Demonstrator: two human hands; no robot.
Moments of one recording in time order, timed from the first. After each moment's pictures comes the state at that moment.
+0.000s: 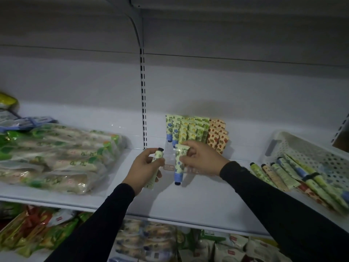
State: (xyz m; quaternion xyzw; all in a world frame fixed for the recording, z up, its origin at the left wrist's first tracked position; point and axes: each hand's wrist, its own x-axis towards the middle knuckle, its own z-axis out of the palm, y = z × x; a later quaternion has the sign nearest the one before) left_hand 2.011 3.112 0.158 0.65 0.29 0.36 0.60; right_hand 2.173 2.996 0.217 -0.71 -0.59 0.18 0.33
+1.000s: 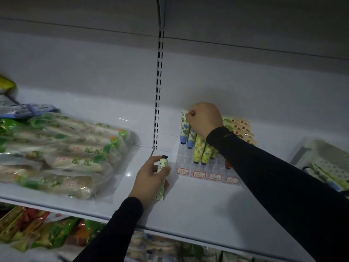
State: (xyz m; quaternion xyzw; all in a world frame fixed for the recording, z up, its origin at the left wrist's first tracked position) left_hand 2.011 3.140 0.111 0.59 0.30 0.40 0.63; right_hand 2.186 3.126 0.259 -0.78 -0.54 -0.17 0.27
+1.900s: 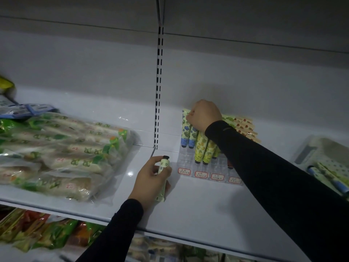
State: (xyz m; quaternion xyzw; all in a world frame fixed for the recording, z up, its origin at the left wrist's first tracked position) left_hand 2.010 3.139 0.112 0.59 0.30 0.39 0.63; right_hand 2.204 3.152 0.254 -0.82 -0.51 -0.11 0.25
